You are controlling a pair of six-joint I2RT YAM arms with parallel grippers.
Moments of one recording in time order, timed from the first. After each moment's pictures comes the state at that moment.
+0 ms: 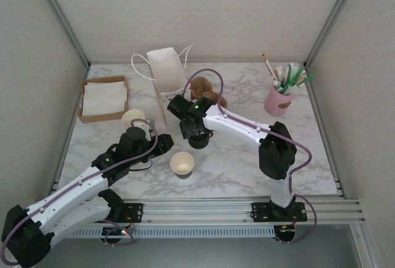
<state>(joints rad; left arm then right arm) -0.62 0.83 0.52 -0.22 0.12 -0.96 0.97 1.93 1.69 -1.09 0.29 0.58</state>
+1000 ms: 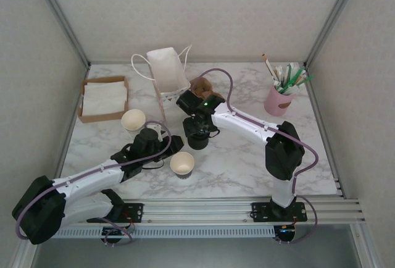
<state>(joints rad) -0.67 1.08 0.43 0.14 0.16 -1.05 0.90 1.87 1.61 -1.01 0.17 0.57</state>
